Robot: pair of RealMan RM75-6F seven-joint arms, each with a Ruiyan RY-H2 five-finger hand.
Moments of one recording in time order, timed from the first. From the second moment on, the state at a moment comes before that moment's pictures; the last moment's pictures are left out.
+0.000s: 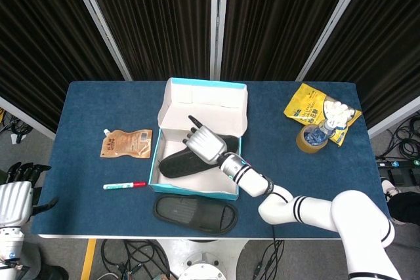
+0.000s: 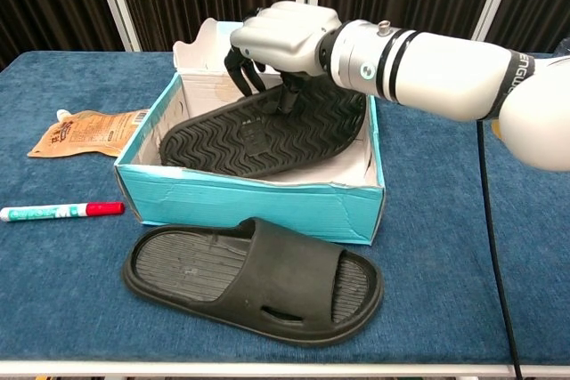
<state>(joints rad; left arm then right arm) -0.05 -1.22 -0.05 -1.57 1.44 1.50 0.06 1.16 -1.73 0.13 -1.18 -1.23 0.83 -0.39</state>
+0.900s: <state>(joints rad) -0.07 -1.21 -0.07 -1.58 1.46 1.51 0.07 0.98 -1.39 0.18 -1.52 -1.41 1.09 -0.35</state>
